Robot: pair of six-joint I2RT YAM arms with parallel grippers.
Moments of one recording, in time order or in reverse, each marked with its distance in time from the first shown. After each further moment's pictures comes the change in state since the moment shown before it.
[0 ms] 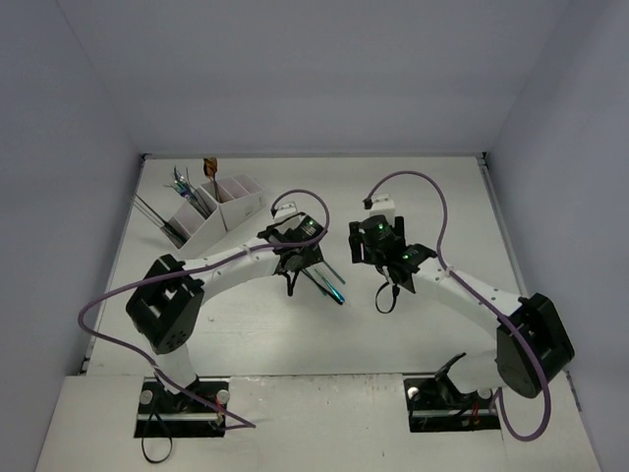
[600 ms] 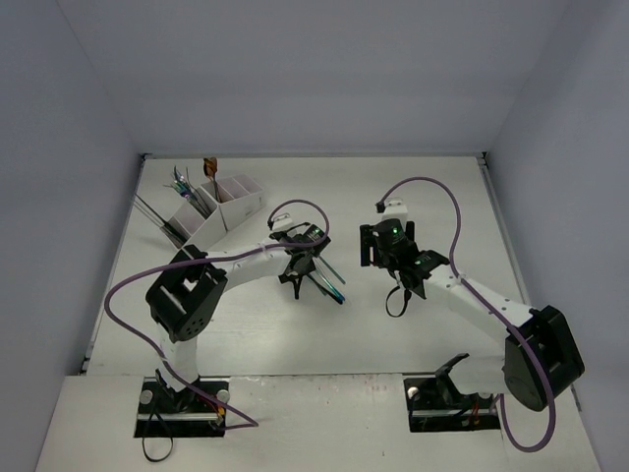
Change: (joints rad) left arm 0.003 0.128 0.010 -0.063 -0.050 -0.137; right arm -0.065 -0.076 -0.086 0.026 -0.071 -0.001
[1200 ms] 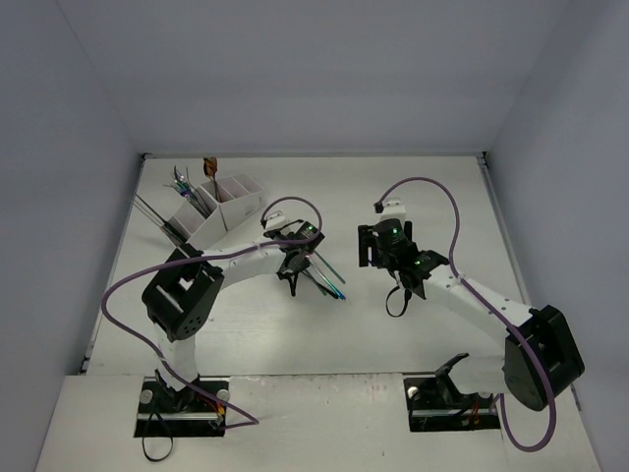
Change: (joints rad) left arm 0.035 -0.014 -0.031 0.041 -0.002 -0.018; right arm -0.001 0.000 -0.003 0.013 -0.033 -0.001
